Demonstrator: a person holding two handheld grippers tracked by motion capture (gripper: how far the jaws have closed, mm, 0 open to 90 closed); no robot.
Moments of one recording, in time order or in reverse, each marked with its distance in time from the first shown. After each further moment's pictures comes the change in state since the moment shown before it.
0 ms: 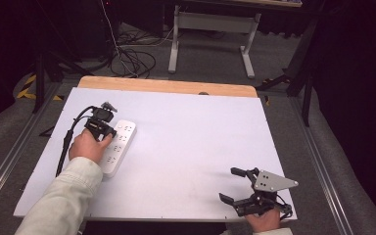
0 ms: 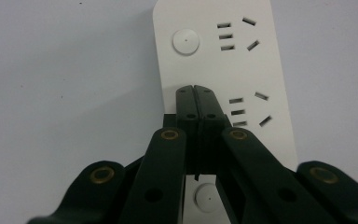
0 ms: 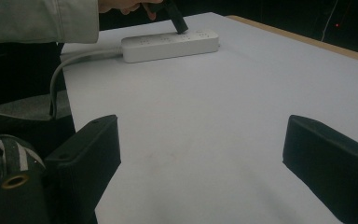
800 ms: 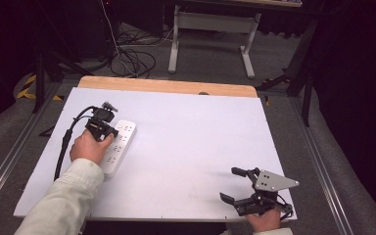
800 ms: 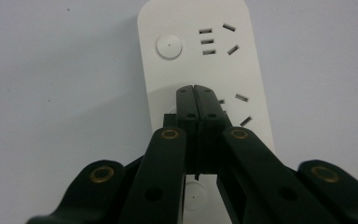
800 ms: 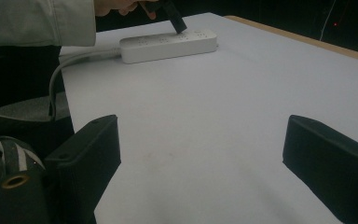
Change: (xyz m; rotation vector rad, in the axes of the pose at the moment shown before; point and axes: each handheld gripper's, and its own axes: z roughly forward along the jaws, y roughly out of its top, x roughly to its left) left arm -0.004 -0.003 -0.007 -0.042 -0.036 0.017; right arm -0.002 -0.001 -0.001 -0.001 -0.004 0.010
